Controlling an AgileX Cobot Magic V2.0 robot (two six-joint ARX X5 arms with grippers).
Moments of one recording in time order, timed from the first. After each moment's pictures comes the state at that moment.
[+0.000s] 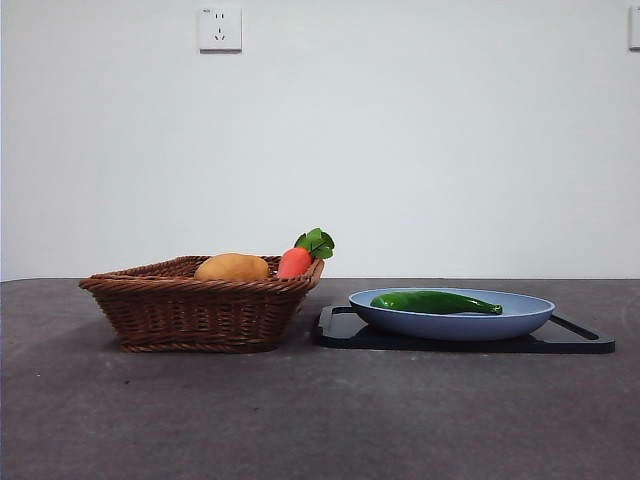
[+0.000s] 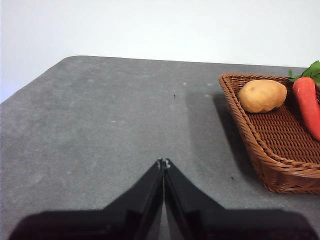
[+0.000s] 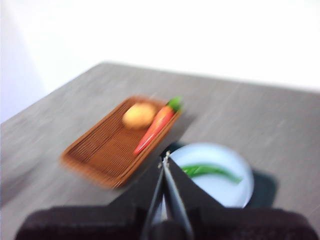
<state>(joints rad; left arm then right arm) 0.02 0.01 0.02 -0.14 -0.02 -0.07 0.08 0.56 0.94 -0.62 -0.44 -0.04</state>
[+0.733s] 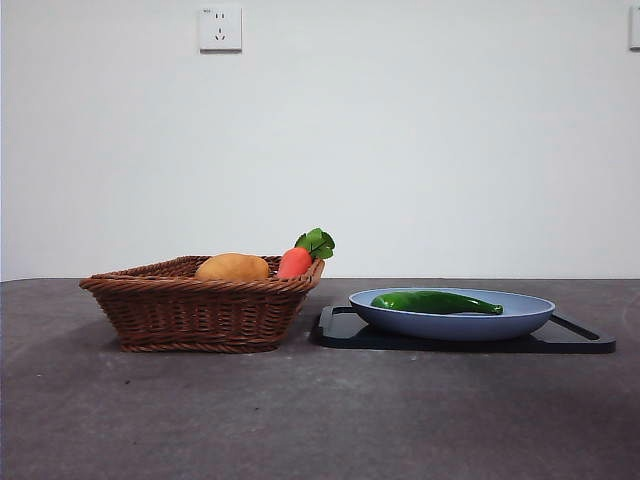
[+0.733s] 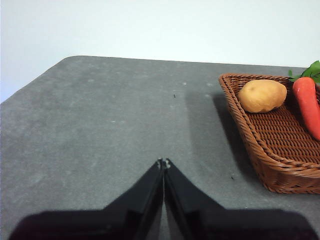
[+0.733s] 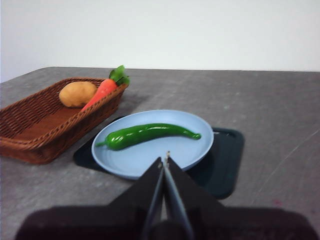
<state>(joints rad) 0.02 0.01 0.02 -0.14 -0.02 -0.07 0.00 0.01 0.05 -0.12 -0.36 0.02</state>
